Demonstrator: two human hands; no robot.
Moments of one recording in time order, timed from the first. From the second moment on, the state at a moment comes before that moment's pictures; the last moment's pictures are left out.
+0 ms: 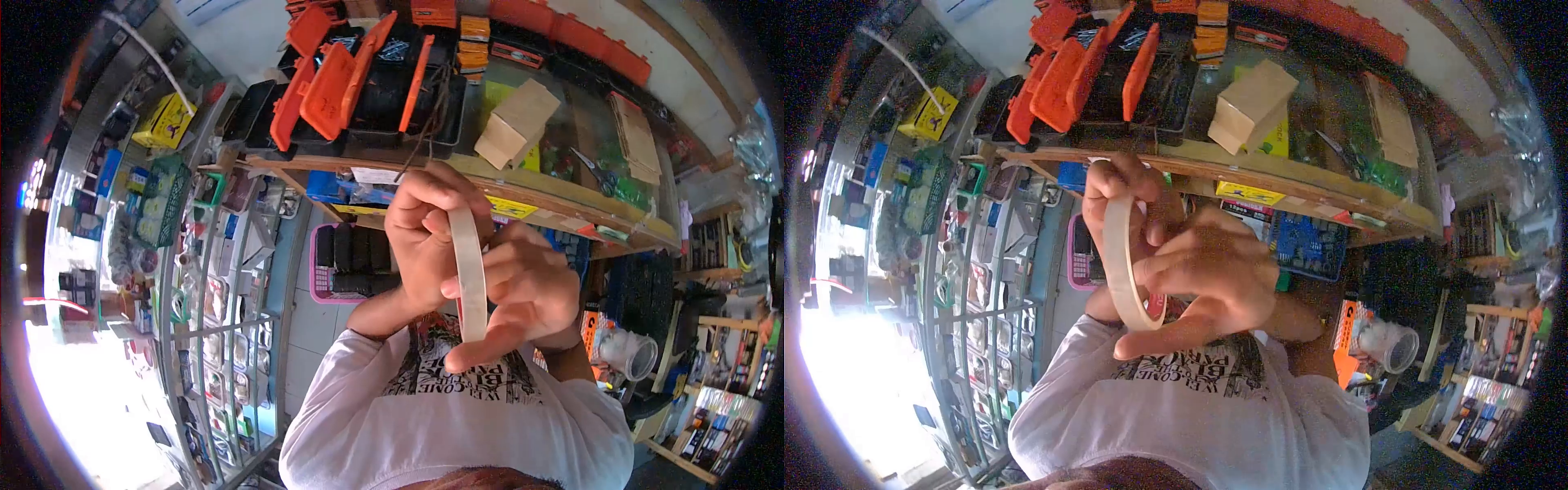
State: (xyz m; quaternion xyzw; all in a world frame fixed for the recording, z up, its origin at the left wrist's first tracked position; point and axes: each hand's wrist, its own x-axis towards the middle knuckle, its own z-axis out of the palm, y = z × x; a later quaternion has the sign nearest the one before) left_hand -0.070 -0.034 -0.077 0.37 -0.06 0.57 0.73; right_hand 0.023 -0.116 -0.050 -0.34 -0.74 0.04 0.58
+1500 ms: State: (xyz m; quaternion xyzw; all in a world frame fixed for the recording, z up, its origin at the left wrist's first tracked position) left_hand -0.065 -0.010 -0.081 0.44 -0.25 0.46 0.73; right_hand 0.006 -0.134 -0.044 -0.36 -0.72 0.15 0.57
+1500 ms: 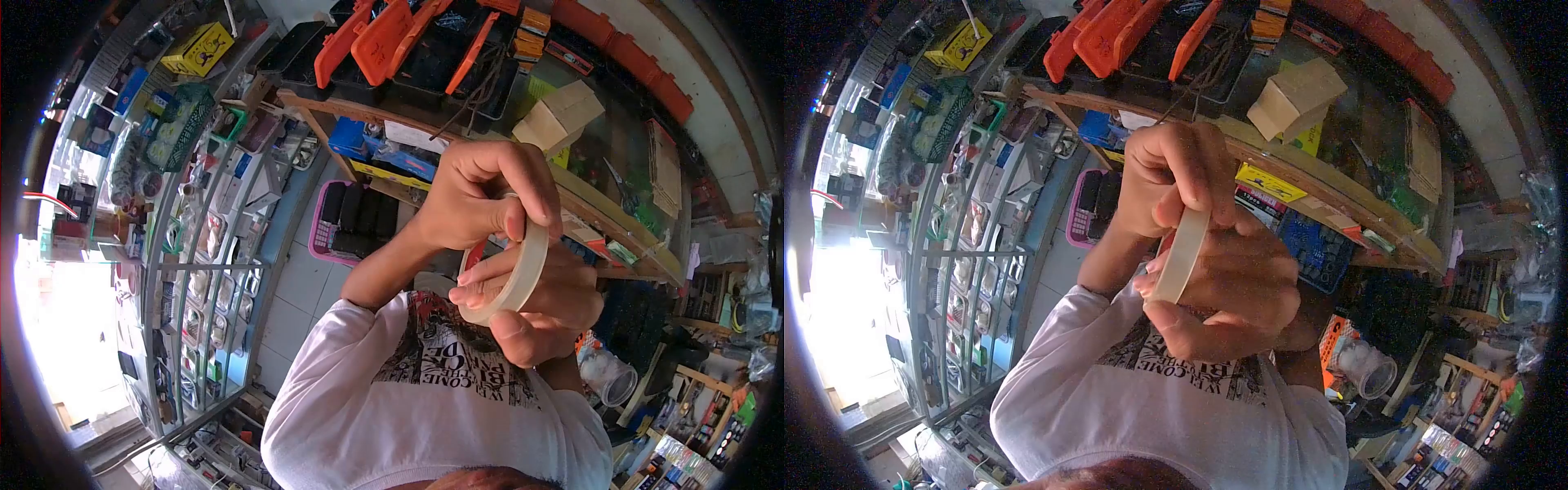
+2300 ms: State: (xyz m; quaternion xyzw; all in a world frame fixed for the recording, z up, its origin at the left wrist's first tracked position) left_hand -0.114 -0.009 -0.065 0.50 -0.06 0.16 0.85; right_hand 0.008 -0.143 -0.031 -0.39 -0.75 0.19 0.51
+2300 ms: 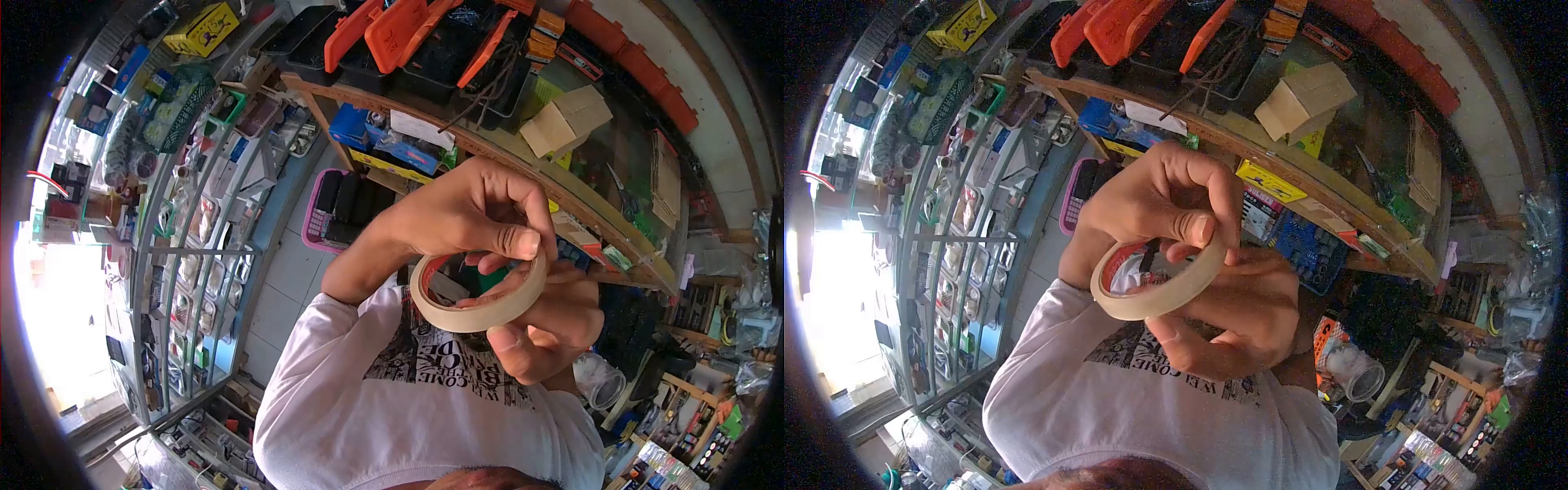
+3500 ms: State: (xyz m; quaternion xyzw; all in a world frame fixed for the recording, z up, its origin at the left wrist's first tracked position) left_hand -0.115 -0.045 -0.097 0.40 -0.10 0.00 0.91; right_hand 0.016 -0.118 -0.019 -0.22 -0.83 0.10 0.50
